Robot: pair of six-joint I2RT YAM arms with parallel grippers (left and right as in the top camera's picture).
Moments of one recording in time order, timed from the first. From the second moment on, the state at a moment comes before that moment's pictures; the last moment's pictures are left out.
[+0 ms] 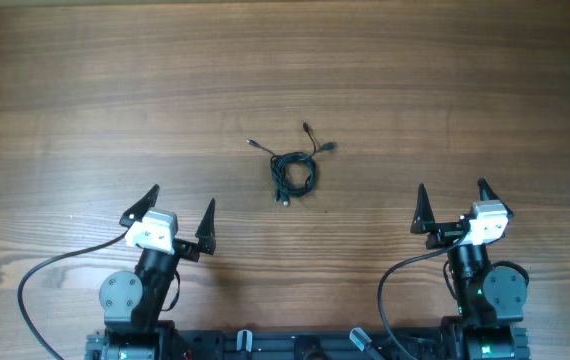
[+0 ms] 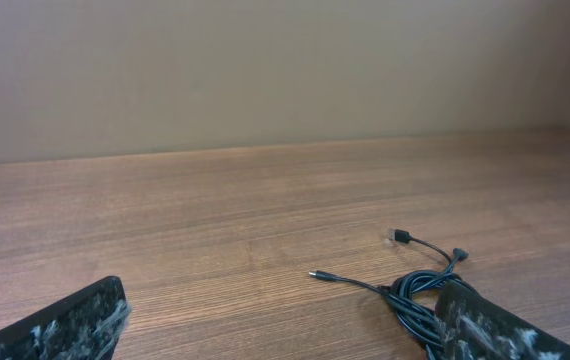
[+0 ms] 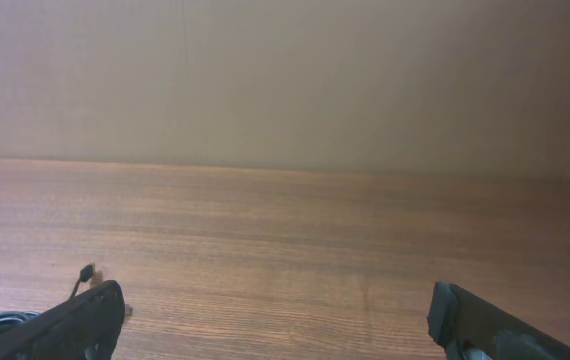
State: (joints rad) left arm -0.03 0.01 0.01 -0.05 0.24 -0.02; right arm 0.04 0.02 0.01 0.00 -0.04 -0.01
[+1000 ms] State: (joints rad) left arm -0.25 1.21 1.19 -0.55 0.35 -0.25; right arm 0.04 0.02 0.01 0.00 -0.04 -0.01
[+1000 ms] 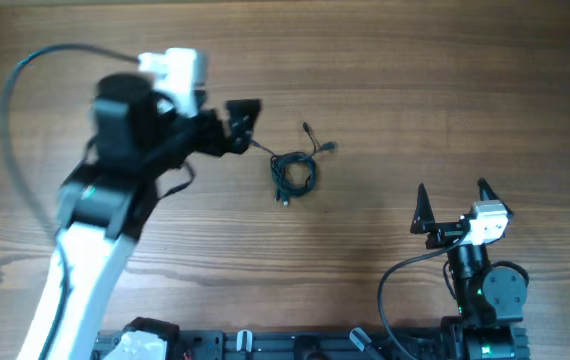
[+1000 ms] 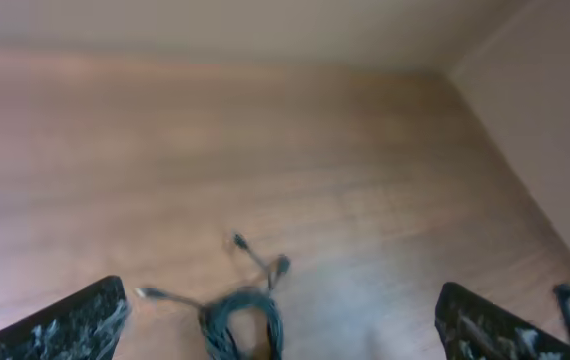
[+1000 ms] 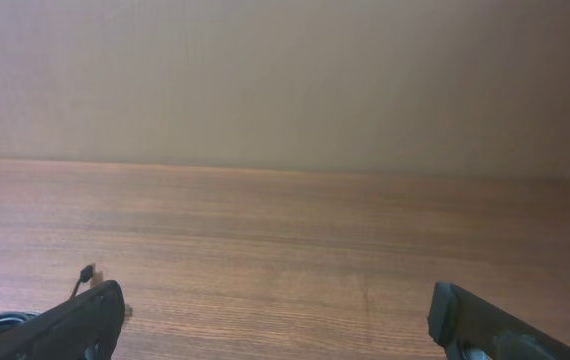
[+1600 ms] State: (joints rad) left arm -0.49 1.89 1.19 -0.56 0.08 -0.29; right arm 0.04 0.02 0.01 0.00 -0.04 -0.01
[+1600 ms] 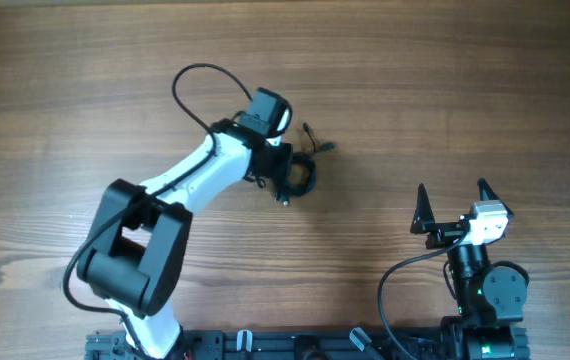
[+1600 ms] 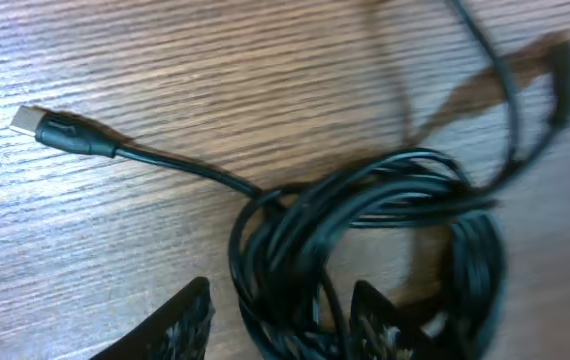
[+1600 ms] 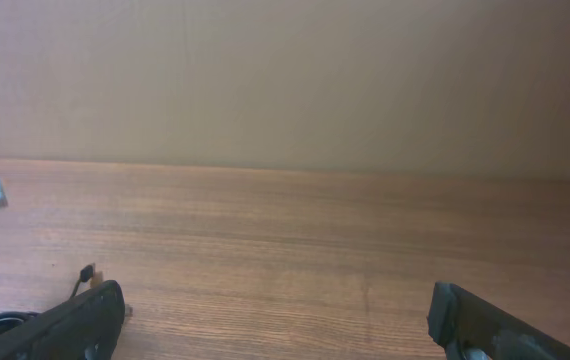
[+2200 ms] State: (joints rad) left arm -0.46 1.67 1.21 -0.88 -0.10 -0.87; right arm 0.04 0.02 0.01 0.00 -0.04 -0.01
